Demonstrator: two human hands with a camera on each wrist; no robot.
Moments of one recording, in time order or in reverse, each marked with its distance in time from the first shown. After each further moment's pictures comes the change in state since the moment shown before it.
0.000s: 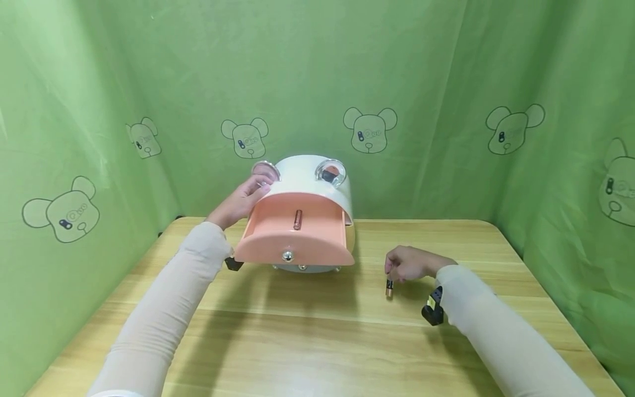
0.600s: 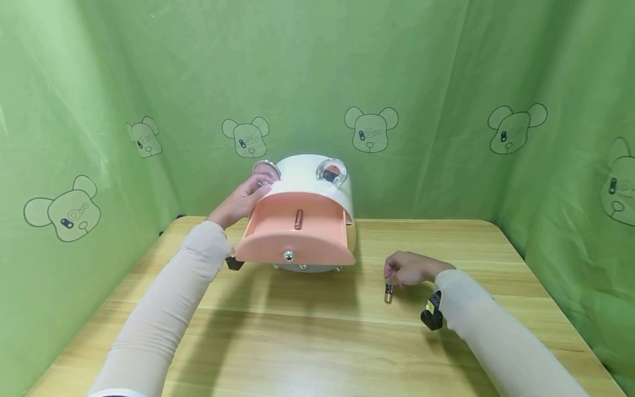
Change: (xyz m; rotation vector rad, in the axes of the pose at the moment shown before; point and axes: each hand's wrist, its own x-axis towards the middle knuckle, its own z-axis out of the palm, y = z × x) left_hand 0.001 -0.002 -0.001 0.016 -0.003 0.013; right_hand 0.002 0.006 0.011 -0.006 -0.015 -0.001
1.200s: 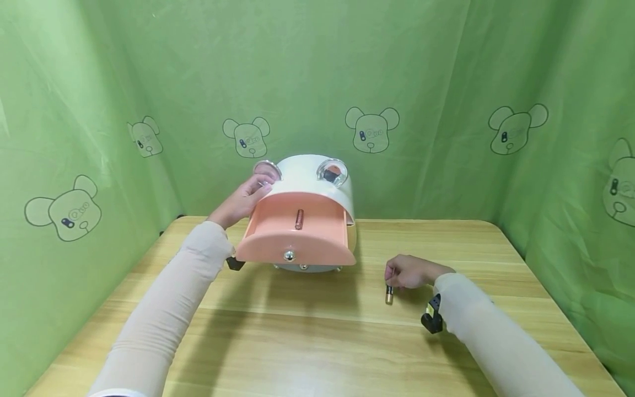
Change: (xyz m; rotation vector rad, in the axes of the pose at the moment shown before) left_hand 0.000 -0.001 0.000 -0.010 0.003 0.011; right_hand 0.001 0.008 0.008 0.016 0.020 0.008
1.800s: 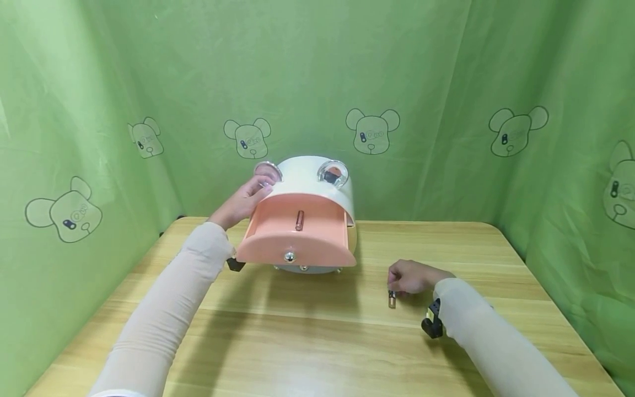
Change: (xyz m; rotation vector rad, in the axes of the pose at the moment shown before) left_hand 0.001 -0.001 -0.001 0.004 0.000 -0.011; right_hand -0.001 0.004 0.007 -0.027 0.015 0.105
